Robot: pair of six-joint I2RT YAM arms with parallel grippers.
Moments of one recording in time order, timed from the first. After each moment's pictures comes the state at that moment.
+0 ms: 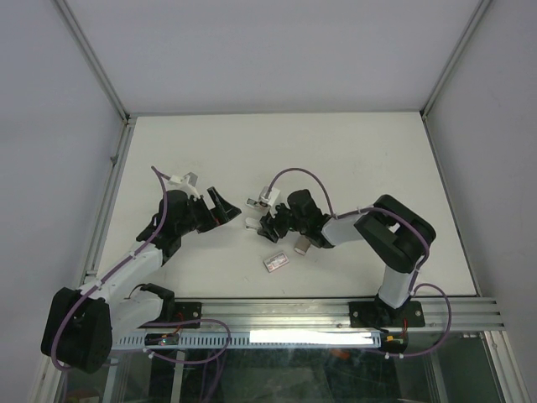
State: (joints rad) left arm -0.33 1.01 0.43 0.07 0.29 -0.76; right arm 0.80 1.80 0.70 0.58 -0.36 -0.10
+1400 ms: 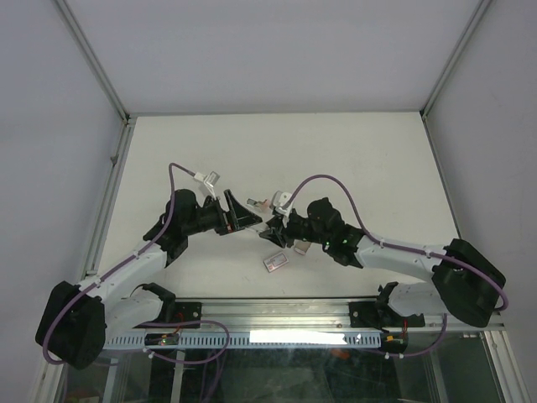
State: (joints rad) left arm -0.46 1.00 0.45 0.24 0.58 -0.92; right arm 0.93 1.28 0.56 0.42 -0.32 -0.07
